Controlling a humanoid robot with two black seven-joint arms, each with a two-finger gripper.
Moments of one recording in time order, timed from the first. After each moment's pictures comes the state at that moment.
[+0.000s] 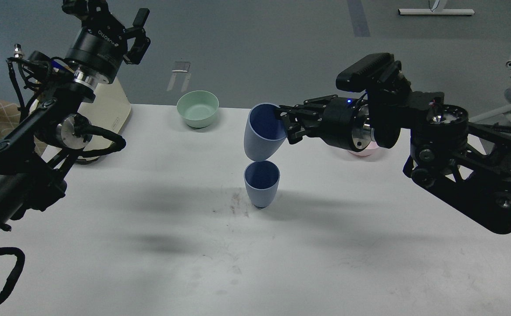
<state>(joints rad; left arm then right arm) -0.72 0.45 -0.97 -1.01 0.39 -0.20 -0.46 0.97 -0.41 0.53 1.53 -1.82 0.49 -0.09</state>
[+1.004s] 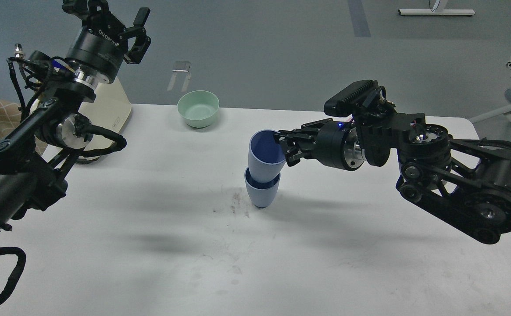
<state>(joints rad) -0.72 0.44 -0.97 -1.01 0.39 -0.20 -0.46 0.94 -0.39 0.49 1.49 -1.83 0.49 -0.09</state>
